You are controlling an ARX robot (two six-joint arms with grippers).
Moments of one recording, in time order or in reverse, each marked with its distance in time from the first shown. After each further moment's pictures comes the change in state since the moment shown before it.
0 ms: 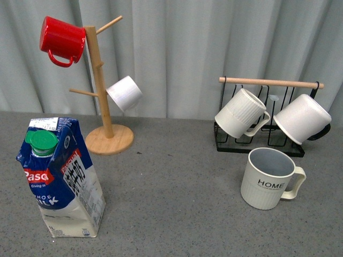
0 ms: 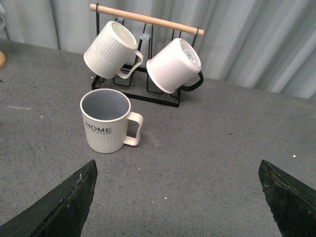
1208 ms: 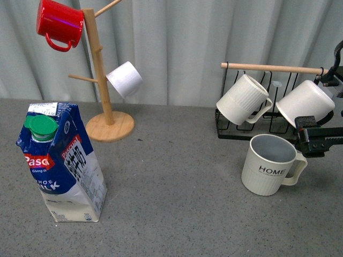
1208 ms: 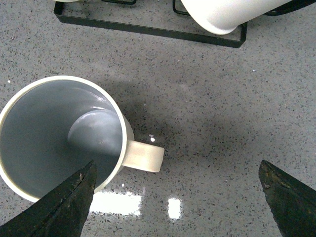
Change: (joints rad) left arm 0.000 0.000 0.000 0.000 0.000 0.000; right arm -0.064 1.369 0.899 -0.131 -0.116 0.096
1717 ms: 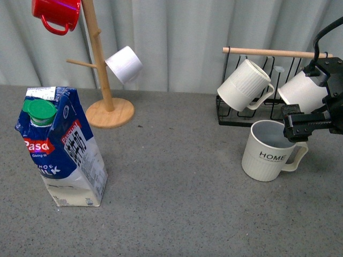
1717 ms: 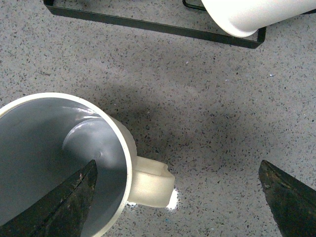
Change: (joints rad) left arm 0.000 0.000 0.000 0.000 0.000 0.000; right arm 0.021 0.124 0.130 -0.064 0.021 -0.003
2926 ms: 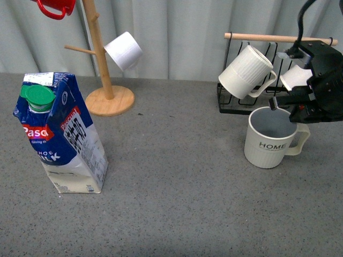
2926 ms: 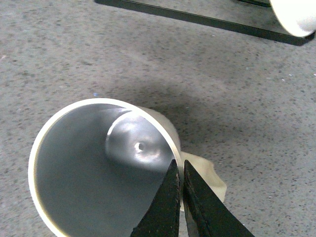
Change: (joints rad) left arm 0.000 0.000 0.000 0.000 0.000 0.000; right arm 0.072 0.006 0.074 -0.136 -0.050 0.025
